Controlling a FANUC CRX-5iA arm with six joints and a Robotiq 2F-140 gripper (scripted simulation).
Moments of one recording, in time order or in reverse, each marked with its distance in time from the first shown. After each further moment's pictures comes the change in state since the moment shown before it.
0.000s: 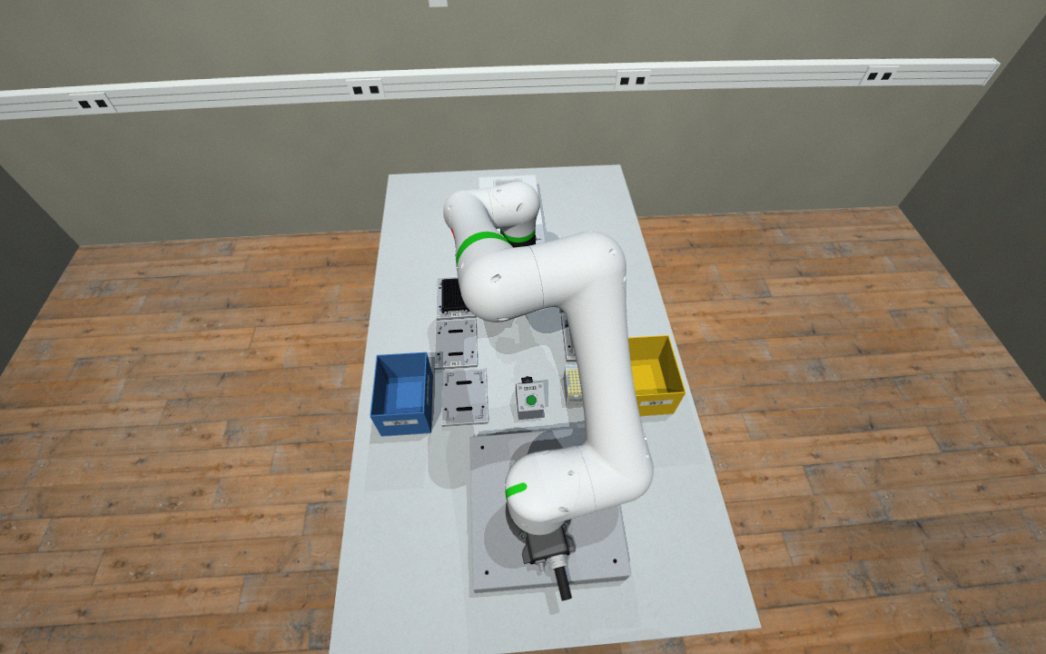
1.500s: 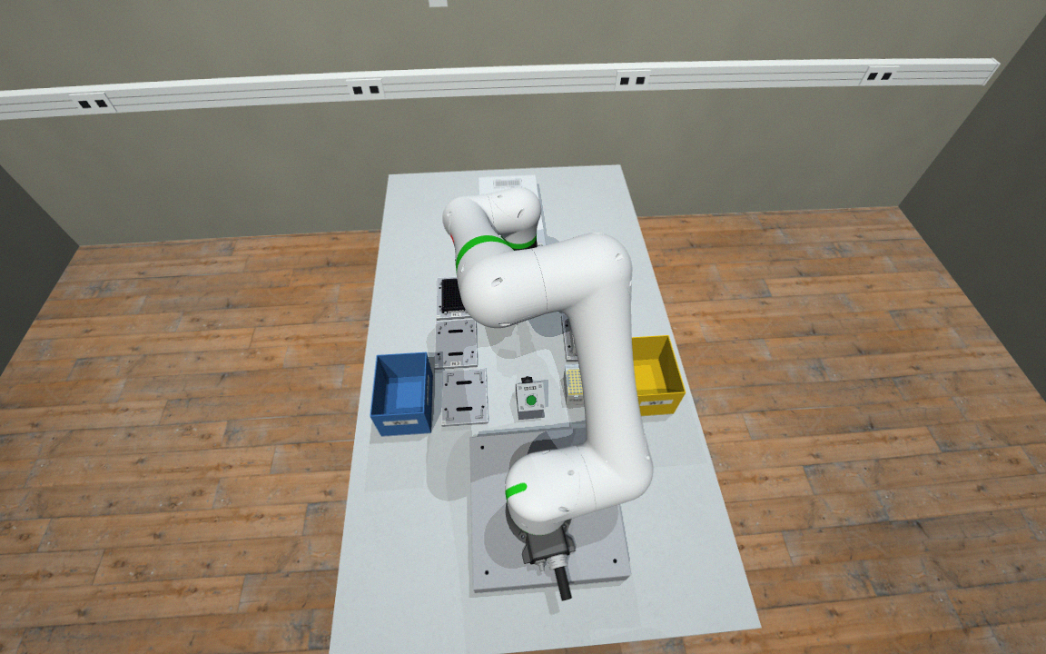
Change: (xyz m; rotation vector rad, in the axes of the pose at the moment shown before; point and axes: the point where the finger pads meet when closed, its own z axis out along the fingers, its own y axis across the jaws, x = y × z) arm 0.000 -0.031 -0.008 0.000 0.000 0.000
